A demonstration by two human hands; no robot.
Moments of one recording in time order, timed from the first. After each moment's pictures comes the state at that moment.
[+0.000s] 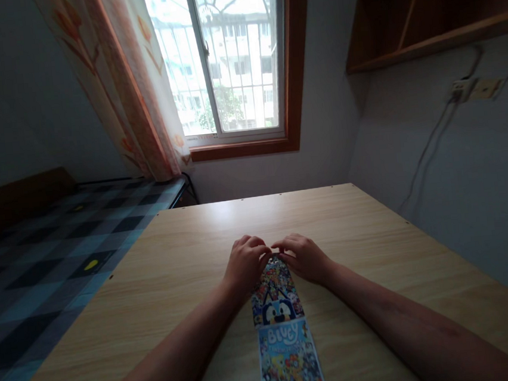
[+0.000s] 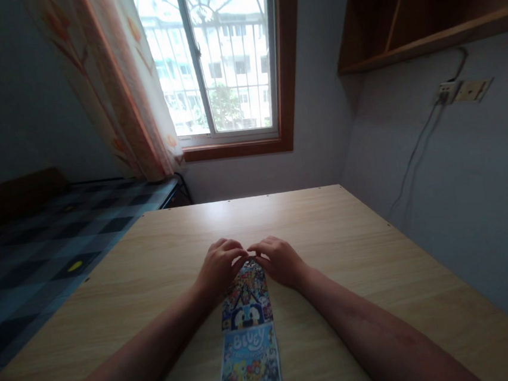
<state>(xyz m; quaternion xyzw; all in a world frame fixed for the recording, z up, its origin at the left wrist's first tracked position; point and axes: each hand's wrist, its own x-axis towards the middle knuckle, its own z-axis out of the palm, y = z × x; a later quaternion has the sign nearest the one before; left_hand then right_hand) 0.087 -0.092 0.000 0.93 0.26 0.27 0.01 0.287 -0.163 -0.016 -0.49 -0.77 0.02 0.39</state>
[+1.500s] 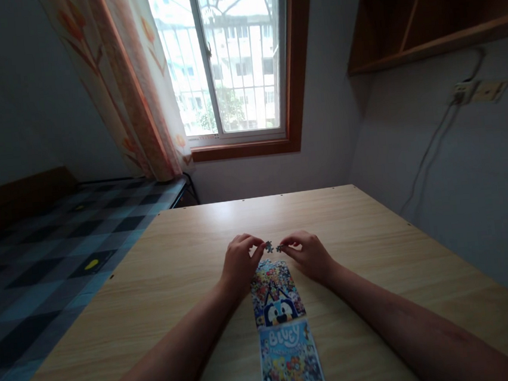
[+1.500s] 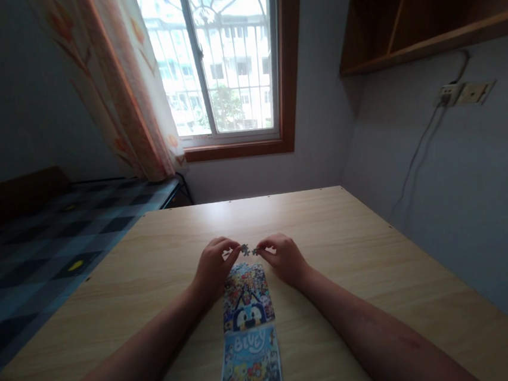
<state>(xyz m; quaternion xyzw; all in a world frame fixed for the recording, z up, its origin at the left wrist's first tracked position) 0.083 -0.083 -0.001 0.86 0.32 0.38 0.10 0.290 -0.155 -0.022 -0.54 -0.68 0.07 0.49</state>
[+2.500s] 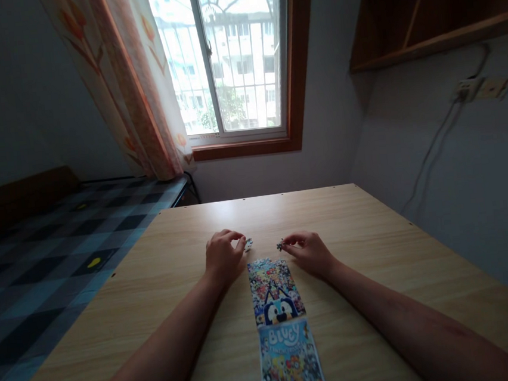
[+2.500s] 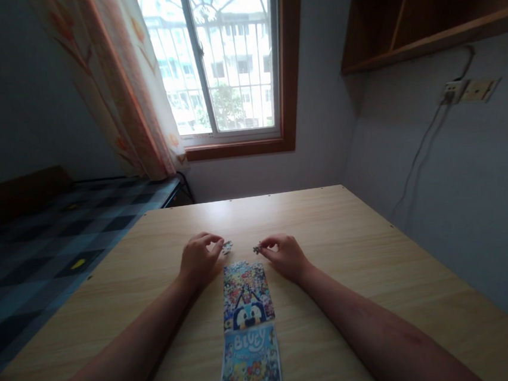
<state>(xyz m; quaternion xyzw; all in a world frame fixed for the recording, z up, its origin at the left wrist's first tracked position) 0.055 -0.050 0.000 0.82 0.47 0.33 0.04 0.295 -0.150 -0.031 -0.57 -0.64 0.13 0.51</state>
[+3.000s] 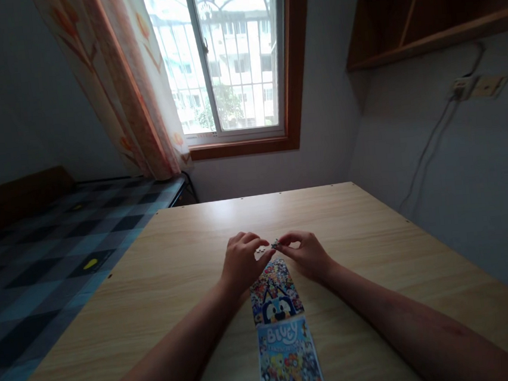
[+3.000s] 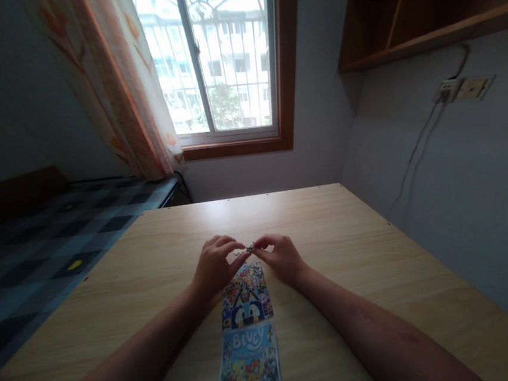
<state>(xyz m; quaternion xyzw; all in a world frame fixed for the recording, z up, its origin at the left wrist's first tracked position) 0.085 -0.095 0.008 0.89 0.28 0.36 0.01 0.282 -0.159 -0.017 -0.51 -0.64 0.18 0.55</state>
